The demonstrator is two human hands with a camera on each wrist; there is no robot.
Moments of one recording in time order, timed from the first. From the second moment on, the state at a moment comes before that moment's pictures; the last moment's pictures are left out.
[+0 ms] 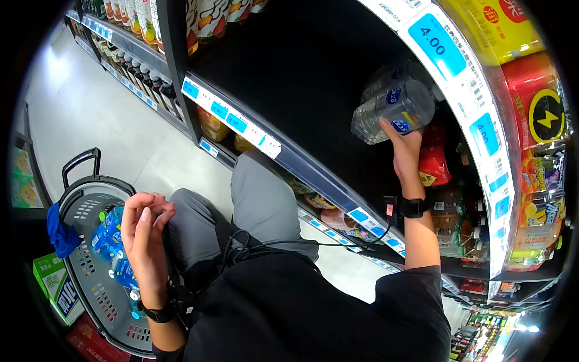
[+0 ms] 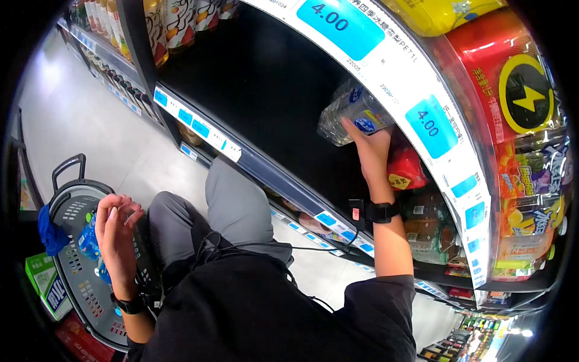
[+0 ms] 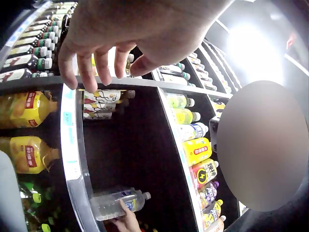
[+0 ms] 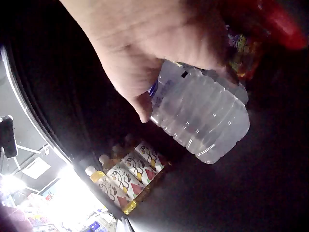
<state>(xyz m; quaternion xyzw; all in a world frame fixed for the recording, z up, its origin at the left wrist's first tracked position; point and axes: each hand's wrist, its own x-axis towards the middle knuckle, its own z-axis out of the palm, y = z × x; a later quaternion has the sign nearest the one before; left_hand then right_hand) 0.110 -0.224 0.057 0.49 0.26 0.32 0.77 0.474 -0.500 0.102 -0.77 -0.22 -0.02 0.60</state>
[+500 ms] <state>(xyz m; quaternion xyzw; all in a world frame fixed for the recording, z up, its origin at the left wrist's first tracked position) 0.084 -0.187 0.067 0.48 0.25 0.42 0.73 0.486 -0.480 0.081 -0.75 -0.23 -0.10 0.61</state>
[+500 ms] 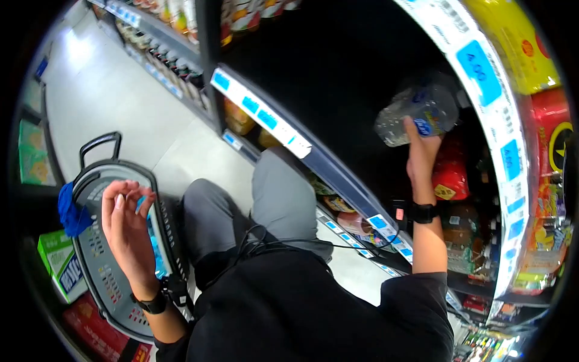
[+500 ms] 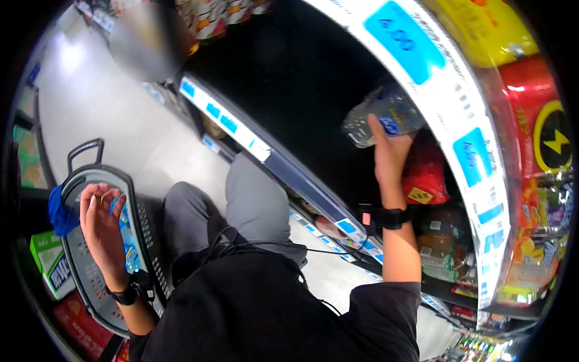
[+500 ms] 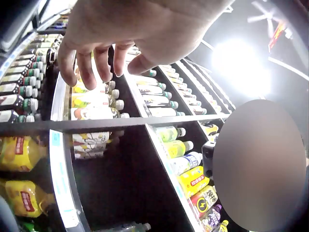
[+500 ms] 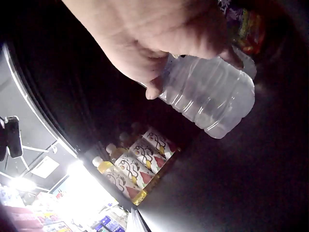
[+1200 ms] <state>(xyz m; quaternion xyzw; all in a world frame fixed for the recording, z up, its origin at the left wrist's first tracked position) -0.141 -0.125 -0.060 0.39 0.69 0.36 0.48 0.359 -0.525 0.076 -0.88 -0.28 -0.10 0.38</state>
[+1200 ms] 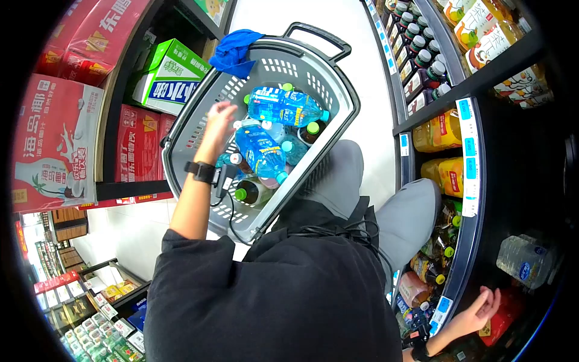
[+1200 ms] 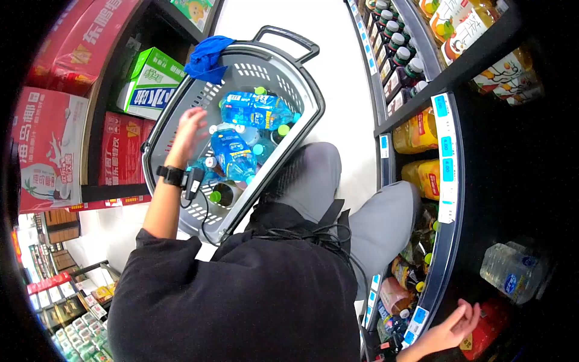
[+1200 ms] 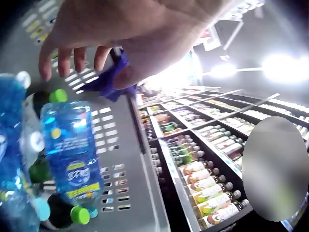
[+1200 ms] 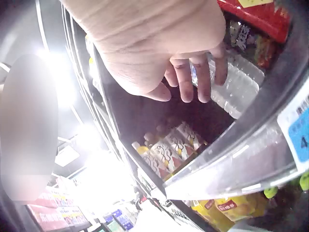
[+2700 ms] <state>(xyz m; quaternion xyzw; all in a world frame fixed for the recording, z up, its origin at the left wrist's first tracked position) -0.090 -0.230 0.065 0.08 0.44 0.46 0.77 0.303 -0.478 0.034 -0.76 -0.35 -0.02 0.54</state>
